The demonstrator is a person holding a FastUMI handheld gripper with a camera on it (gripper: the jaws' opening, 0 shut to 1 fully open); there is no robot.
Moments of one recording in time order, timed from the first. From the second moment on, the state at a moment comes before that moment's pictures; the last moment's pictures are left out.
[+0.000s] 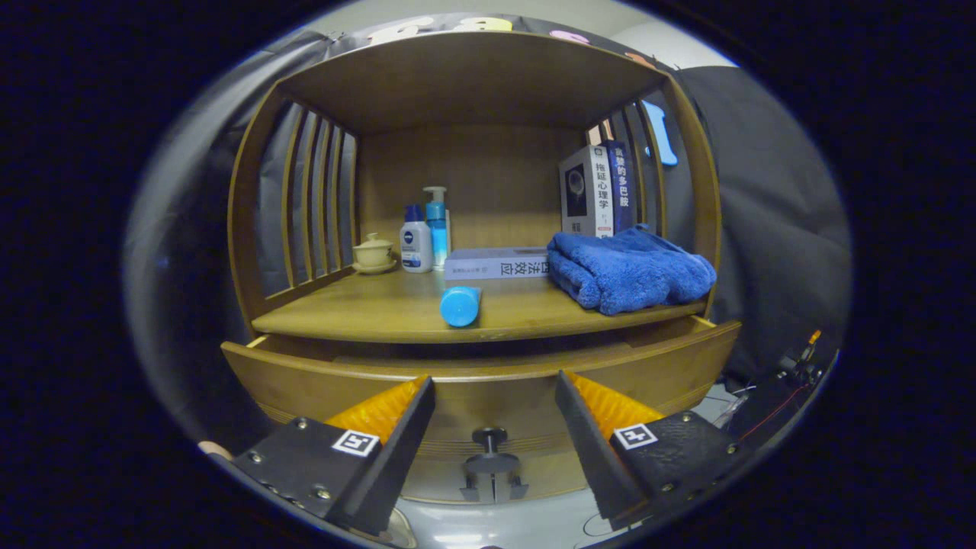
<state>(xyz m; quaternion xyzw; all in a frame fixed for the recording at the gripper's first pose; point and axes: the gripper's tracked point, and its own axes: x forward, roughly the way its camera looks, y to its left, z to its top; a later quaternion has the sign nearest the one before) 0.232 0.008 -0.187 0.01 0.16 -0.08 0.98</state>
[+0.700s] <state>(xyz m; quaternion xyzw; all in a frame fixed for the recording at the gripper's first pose) 0.270 0.006 -0.191 0.00 0.15 -0.08 0.99</state>
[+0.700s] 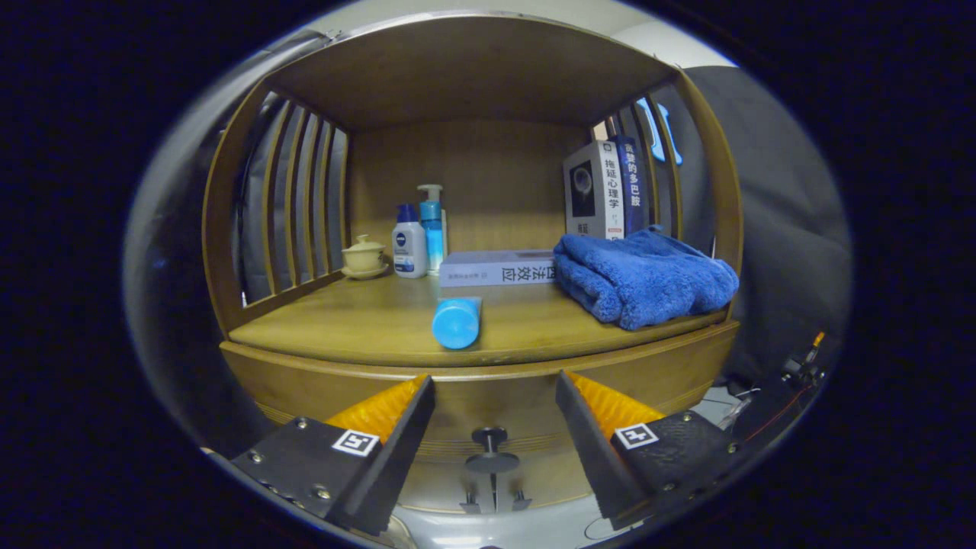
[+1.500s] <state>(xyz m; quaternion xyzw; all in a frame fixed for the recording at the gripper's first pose) 0.269 0.004 -0.186 -0.03 0.15 -0.08 0.99</state>
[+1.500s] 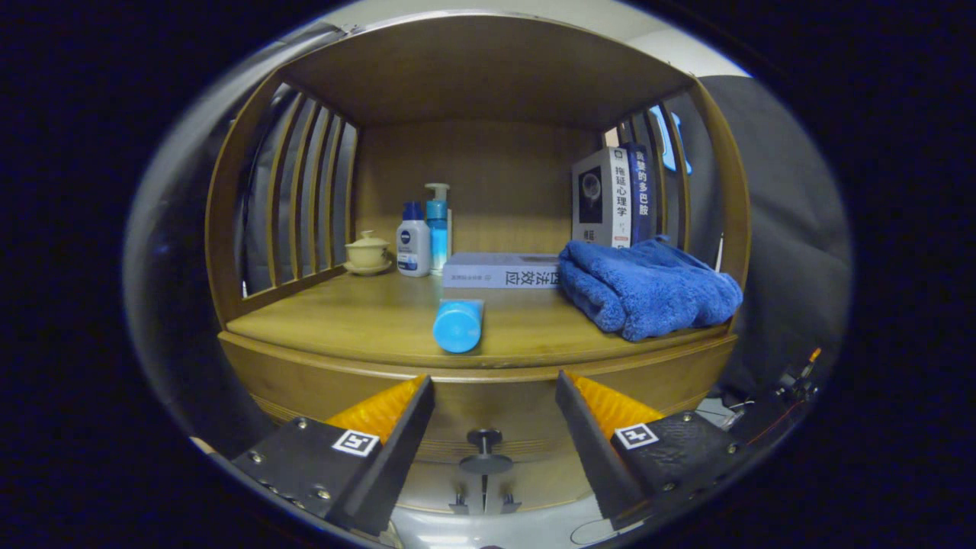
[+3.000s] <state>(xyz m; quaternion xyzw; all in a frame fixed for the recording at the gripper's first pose) 0.069 -0.046 -0.003 -0.02 0.03 -0.11 0.99</state>
